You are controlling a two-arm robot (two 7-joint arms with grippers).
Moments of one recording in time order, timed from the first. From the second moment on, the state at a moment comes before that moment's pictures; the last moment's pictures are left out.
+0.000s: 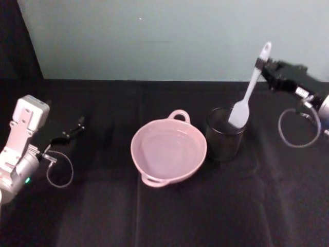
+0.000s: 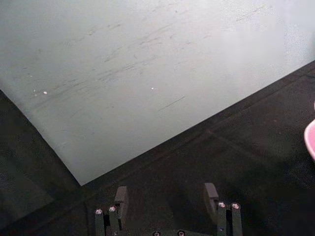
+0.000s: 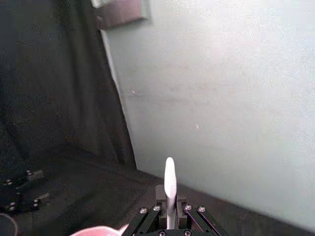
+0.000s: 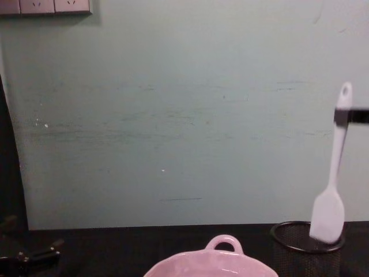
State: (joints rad) left arm -0.20 0.60 0.45 -1.41 -0.25 -0.12 0.03; right arm 0.33 0.68 -0.32 -1.61 0.80 0.17 0.33
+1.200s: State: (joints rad) left arm -0.20 0.60 0.45 -1.41 -0.25 -0.12 0.03; right arm 0.44 0.54 -0.55 -1.56 0.57 -0.01 0.54
